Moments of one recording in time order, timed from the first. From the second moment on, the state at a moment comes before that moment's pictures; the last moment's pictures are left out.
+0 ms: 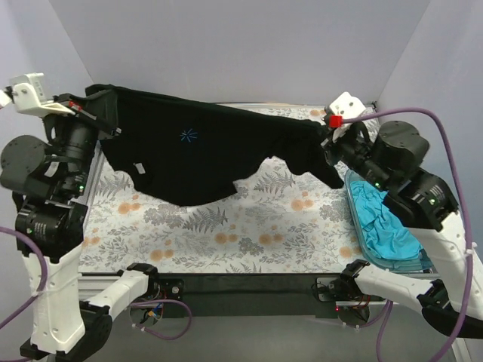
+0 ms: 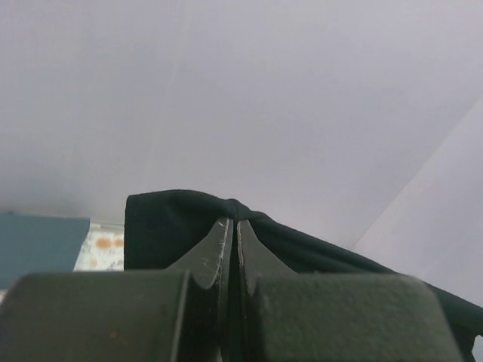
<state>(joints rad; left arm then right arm) -0.21 0.96 1.76 -0.54 -0.12 -0.37 0.70 1.01 1.57 -0.68 0.08 -0.31</state>
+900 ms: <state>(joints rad) -0.21 2.20 1.97 -0.35 -0.02 -0.23 0.38 1.80 1.55 -0.69 0.17 -0.30</state>
